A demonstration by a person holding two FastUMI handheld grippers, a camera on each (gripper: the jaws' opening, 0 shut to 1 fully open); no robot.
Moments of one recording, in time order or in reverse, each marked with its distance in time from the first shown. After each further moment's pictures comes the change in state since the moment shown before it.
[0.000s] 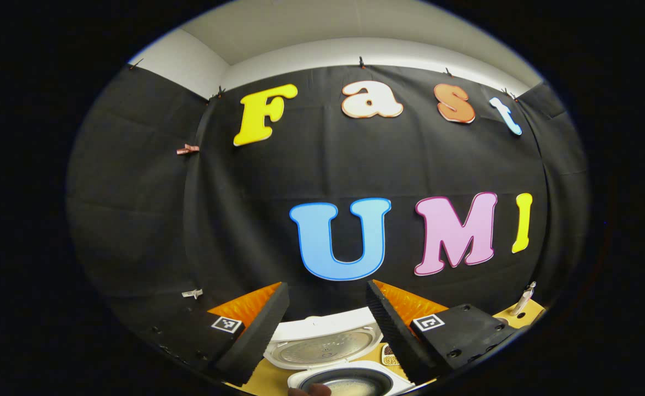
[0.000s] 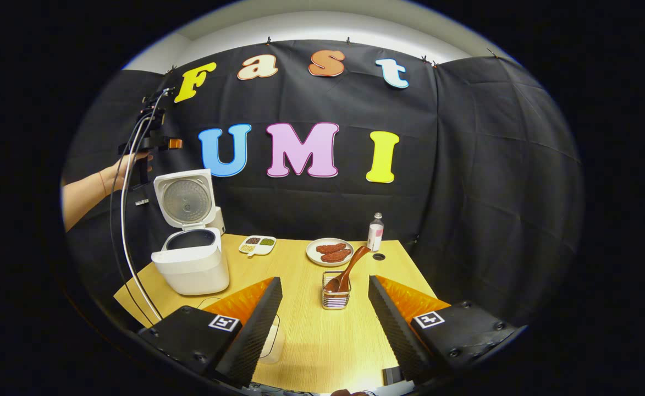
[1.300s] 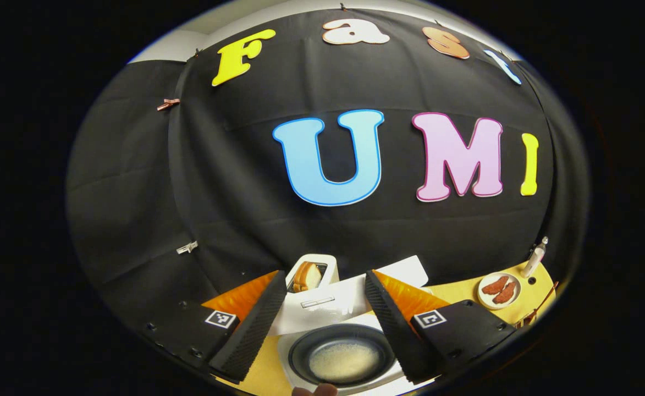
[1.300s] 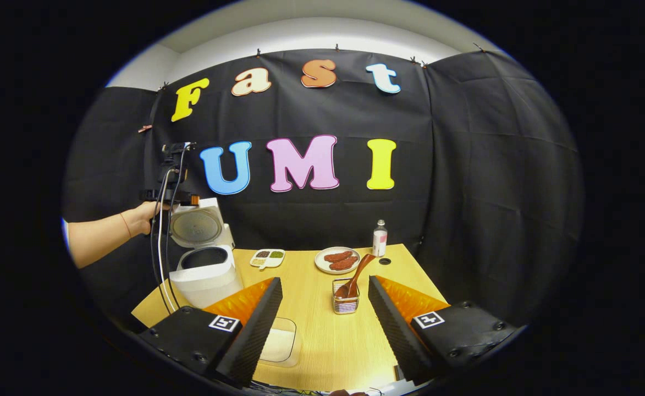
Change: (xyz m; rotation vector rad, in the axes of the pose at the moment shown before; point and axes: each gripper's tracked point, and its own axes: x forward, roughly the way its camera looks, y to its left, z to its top) left arm -0.025 -0.035 -0.128 0.090 0.343 -0.003; right arm -0.028 0.012 0.030 0.067 -0.034 0.046
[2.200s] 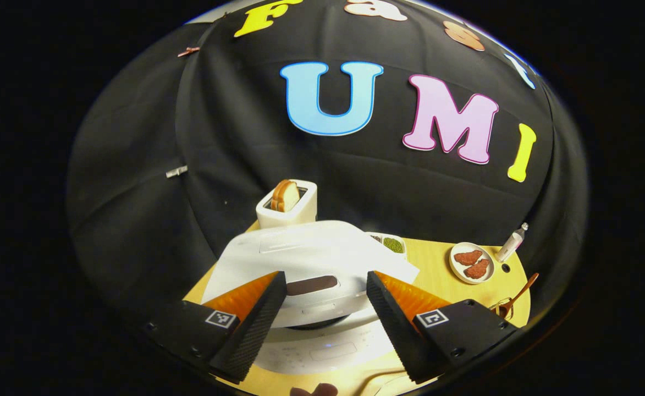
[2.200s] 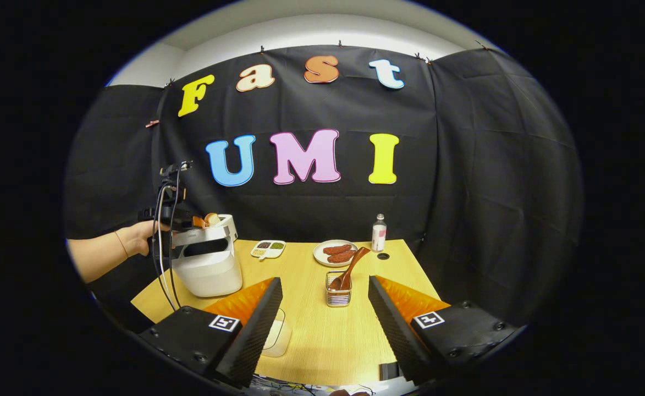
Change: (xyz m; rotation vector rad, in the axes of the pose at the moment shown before) left arm -0.049 -0.048 -0.126 -0.226 0.274 -0.076; right arm -0.013 -0.036 -0.014 -0.002 0.033 0.030
